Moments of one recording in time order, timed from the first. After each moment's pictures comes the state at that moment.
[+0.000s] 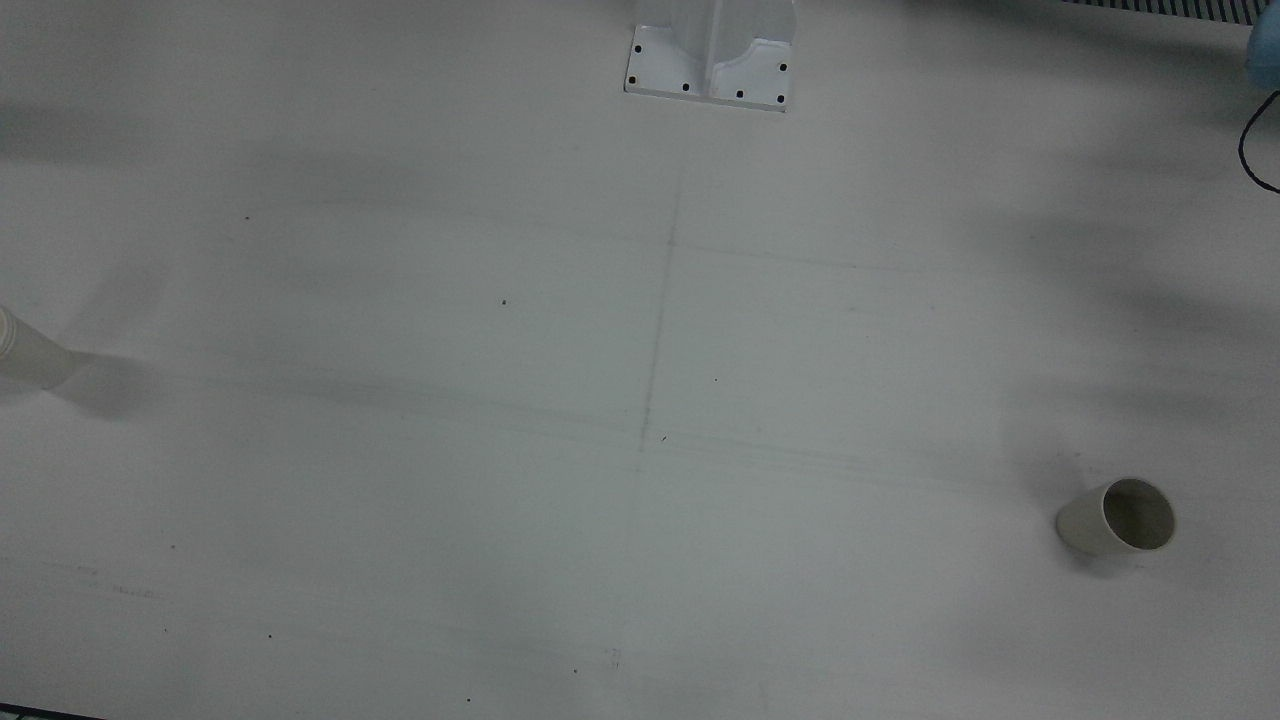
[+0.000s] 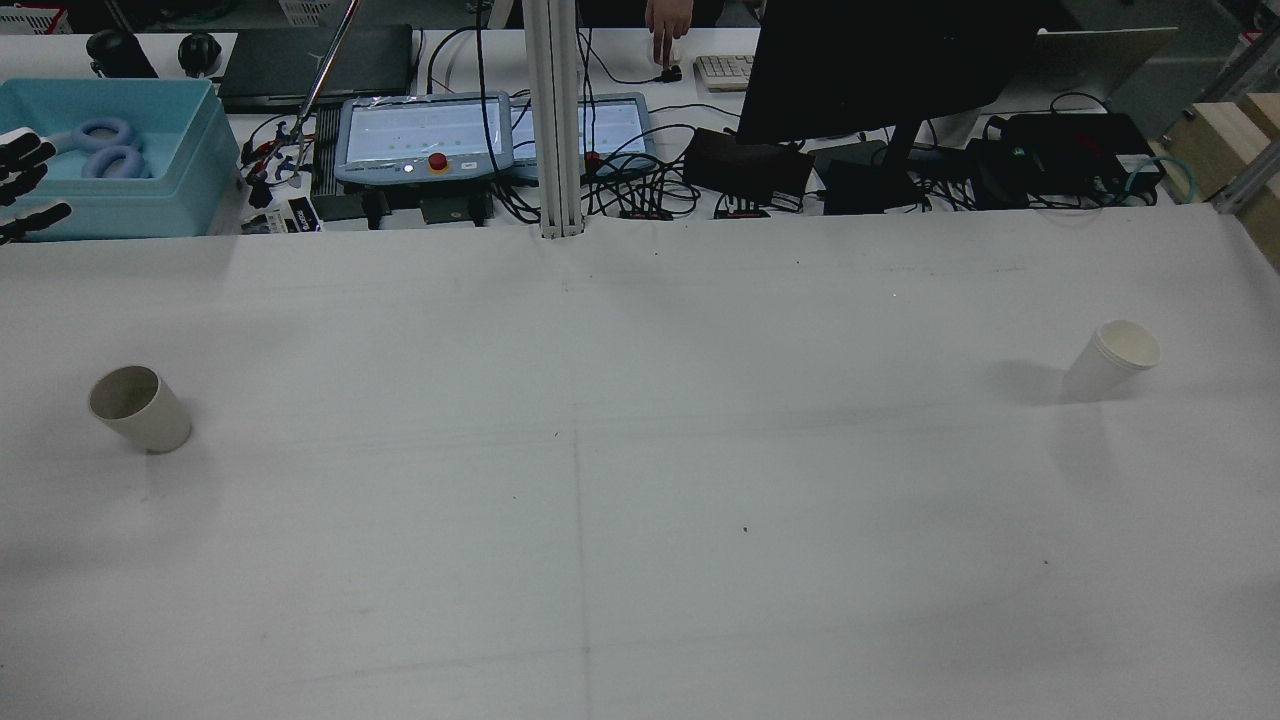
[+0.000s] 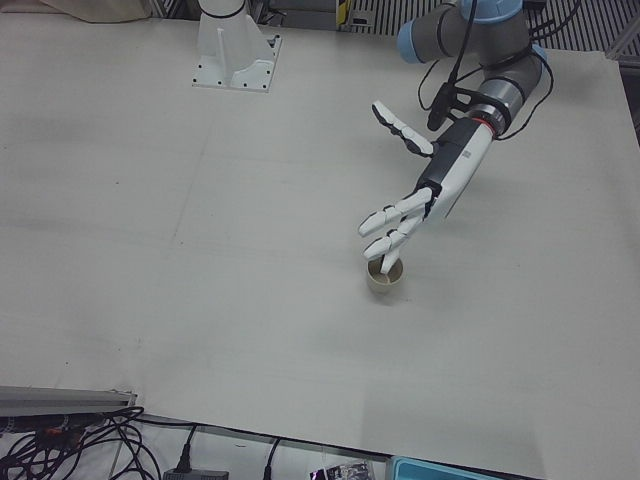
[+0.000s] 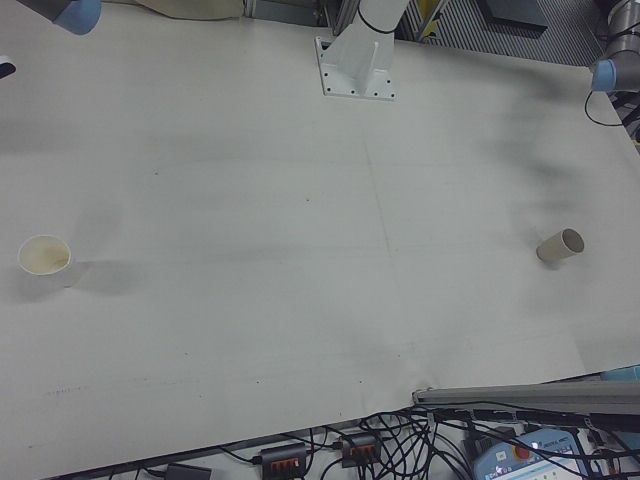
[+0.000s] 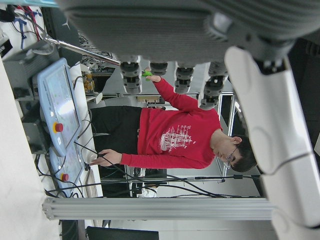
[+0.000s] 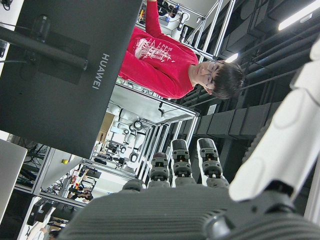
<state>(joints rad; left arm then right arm) -1.11 -1.55 -2.00 0.09 1.45 0.11 1.46 -1.68 1.79 -3.04 -1.42 -0.33</state>
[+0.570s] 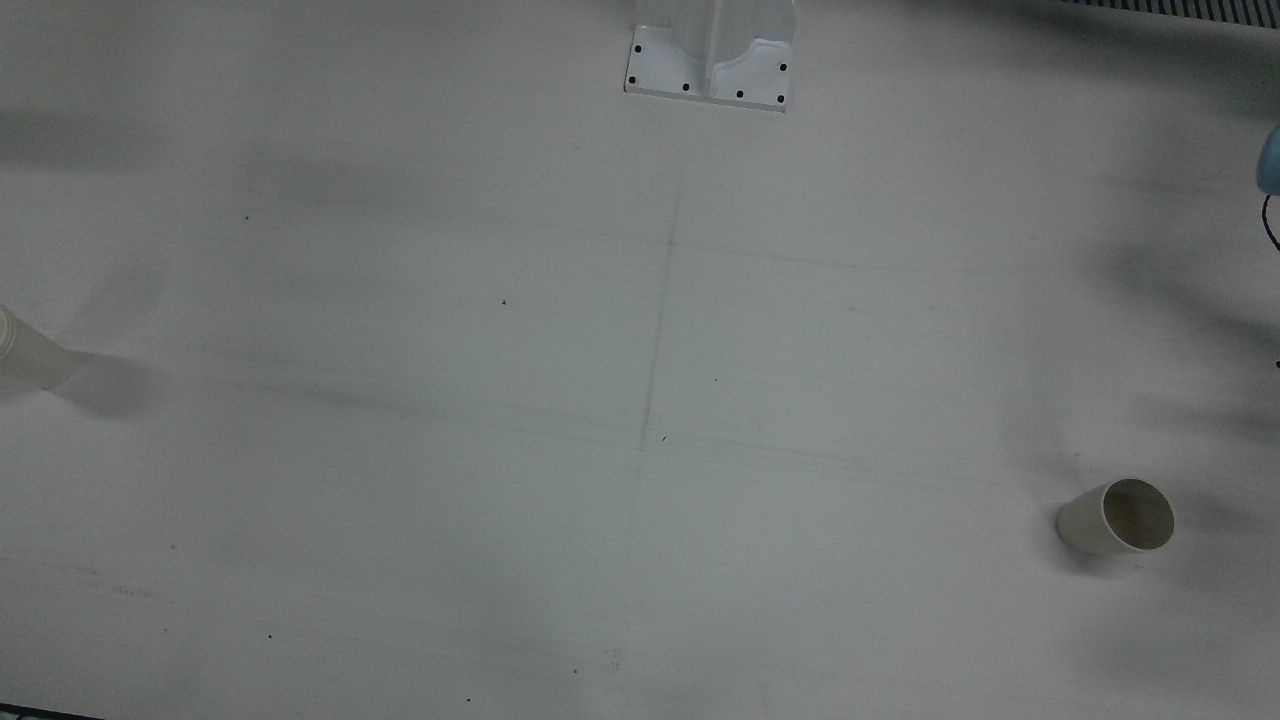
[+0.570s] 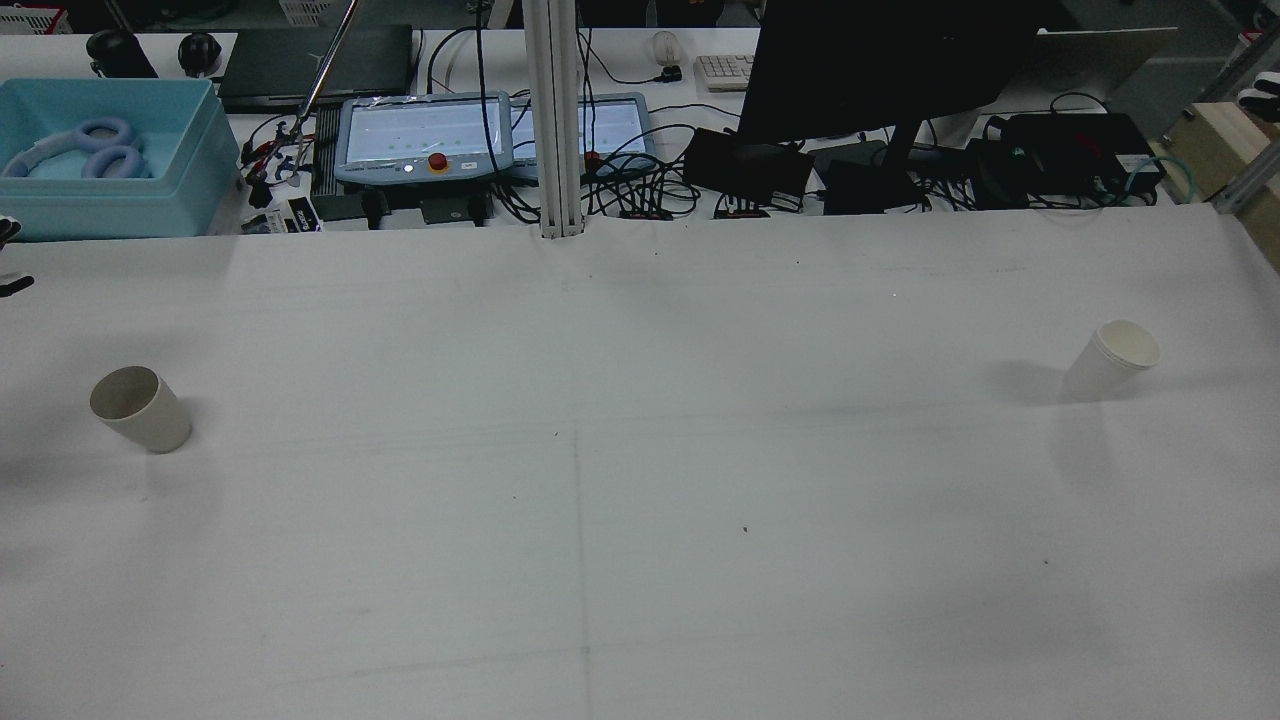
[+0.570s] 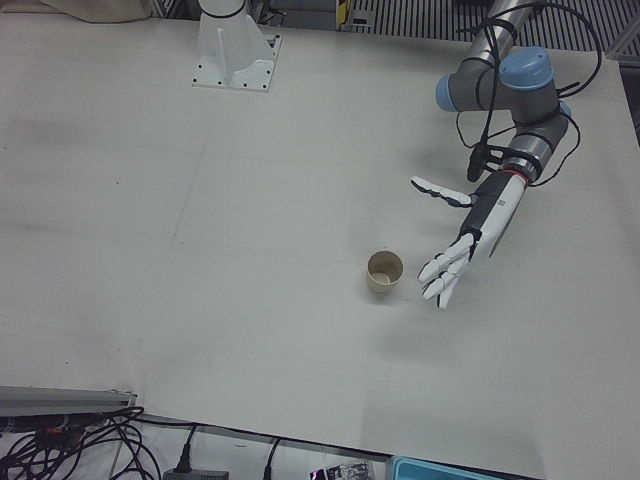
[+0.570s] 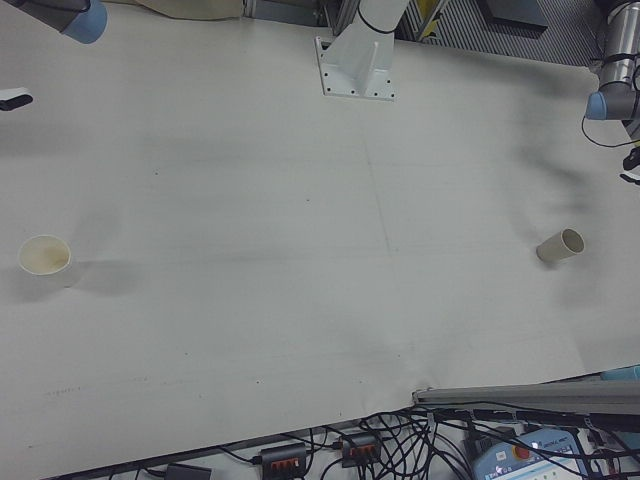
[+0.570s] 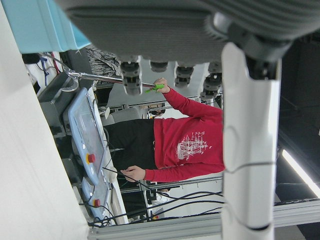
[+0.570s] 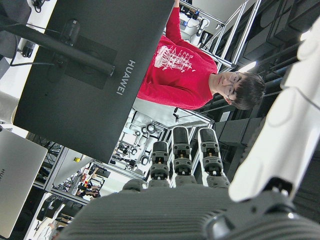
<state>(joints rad) -1.11 -1.48 -1.68 -0.30 1.46 0.33 1.41 -1.66 1.75 -3.05 -1.39 -0.40</state>
